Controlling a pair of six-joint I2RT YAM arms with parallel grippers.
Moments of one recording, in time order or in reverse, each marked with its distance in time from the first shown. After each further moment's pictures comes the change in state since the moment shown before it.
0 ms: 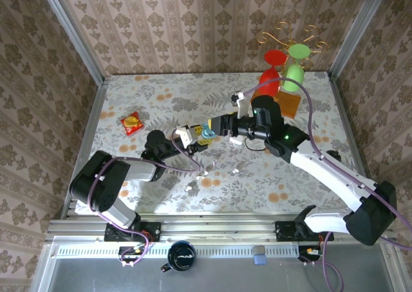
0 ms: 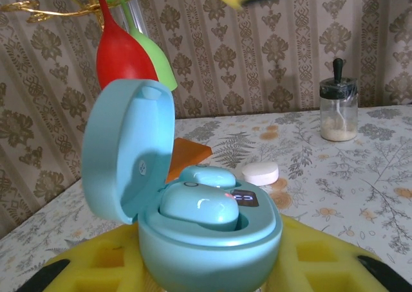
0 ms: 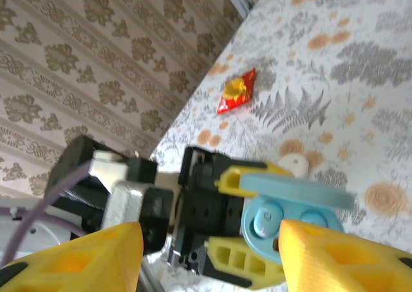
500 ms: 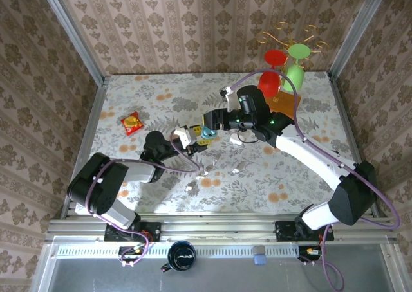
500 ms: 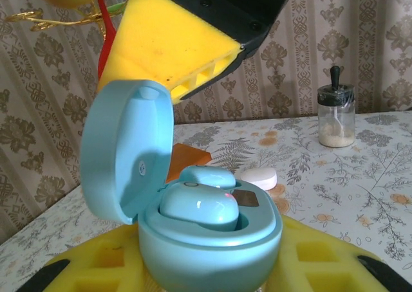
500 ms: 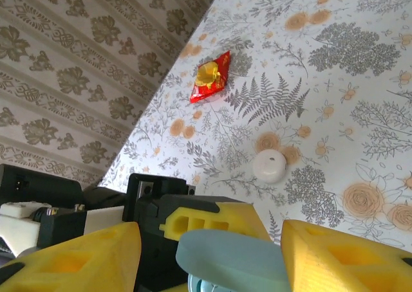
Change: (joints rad) left arm 0.000 -0.027 -0.011 0.007 -0.013 -0.017; right arm -0.013 0.184 0.138 -0.117 -0.014 -0.027
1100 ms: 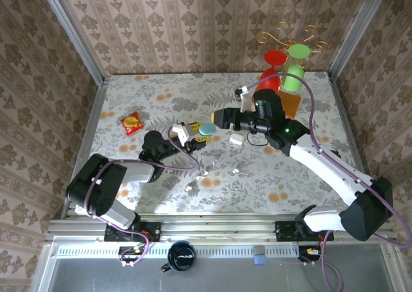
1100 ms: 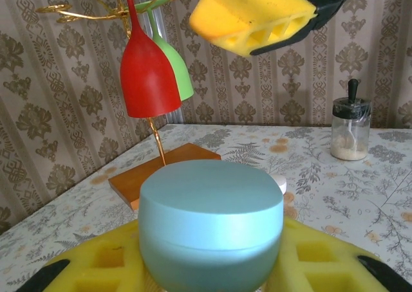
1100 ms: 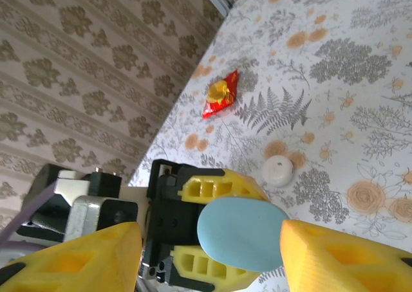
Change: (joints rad) left arm 0.012 -0.018 0.001 0.000 -0.039 -0.079; right arm -0.056 -0.153 -0.132 0.109 -0.034 0.127
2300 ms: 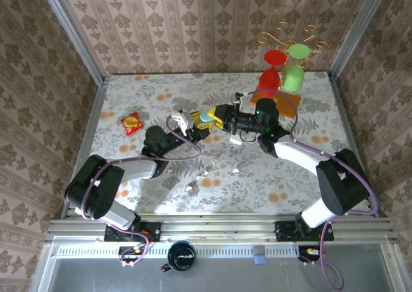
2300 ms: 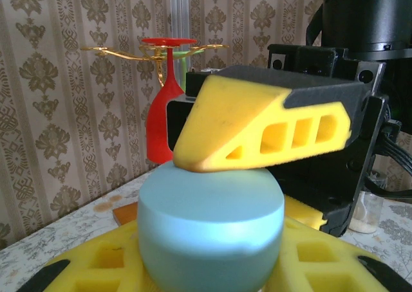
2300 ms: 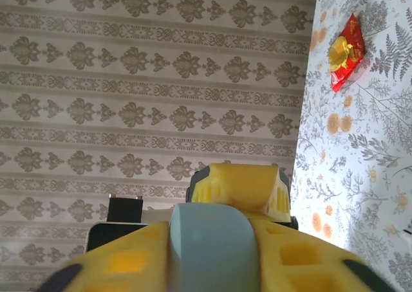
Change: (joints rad) left arm -0.048 -0.018 0.099 0.001 -0.131 -0.190; right arm -0.085 0.235 -0.243 0.844 -0.356 0.808
